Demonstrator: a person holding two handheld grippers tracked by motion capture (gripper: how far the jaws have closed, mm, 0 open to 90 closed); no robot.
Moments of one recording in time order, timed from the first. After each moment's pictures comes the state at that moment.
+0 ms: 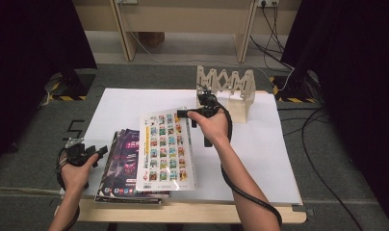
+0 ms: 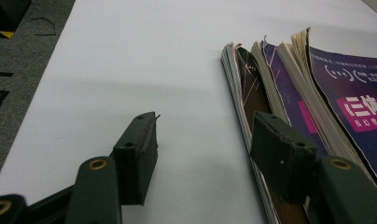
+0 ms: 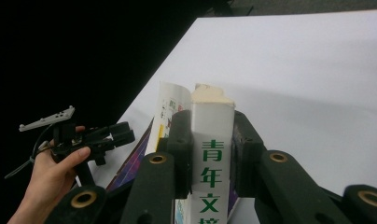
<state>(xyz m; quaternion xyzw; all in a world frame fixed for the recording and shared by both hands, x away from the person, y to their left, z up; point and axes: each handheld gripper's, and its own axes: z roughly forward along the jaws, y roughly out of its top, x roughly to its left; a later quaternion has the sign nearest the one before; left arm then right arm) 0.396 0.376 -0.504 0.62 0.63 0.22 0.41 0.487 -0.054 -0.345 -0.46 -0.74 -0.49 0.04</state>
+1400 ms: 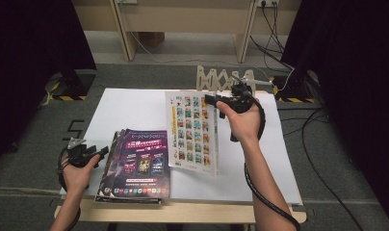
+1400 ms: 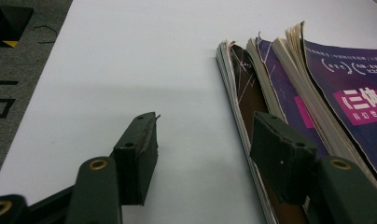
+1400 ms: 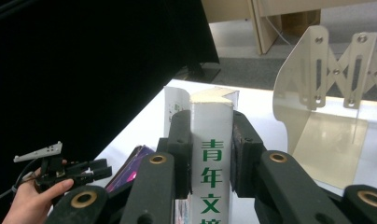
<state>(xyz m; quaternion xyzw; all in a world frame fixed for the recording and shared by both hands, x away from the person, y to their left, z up) 0.394 0.372 -0.503 0.63 0.62 0.24 0.40 0.456 -0.127 -0.287 -0.46 -0.70 -0.55 -0.08</state>
